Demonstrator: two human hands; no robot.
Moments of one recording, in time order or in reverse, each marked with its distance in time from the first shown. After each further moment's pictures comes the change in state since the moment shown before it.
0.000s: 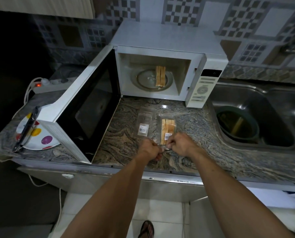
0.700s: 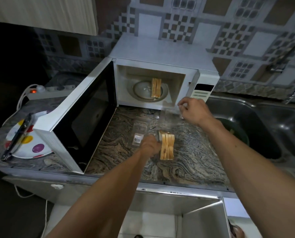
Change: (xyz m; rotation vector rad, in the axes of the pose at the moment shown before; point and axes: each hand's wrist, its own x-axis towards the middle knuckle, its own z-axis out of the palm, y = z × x) left_hand 0.003 0.069 0.000 0.456 0.117 0.092; right_hand 0.000 -0.036 -0.150 -0.002 0.465 0.034
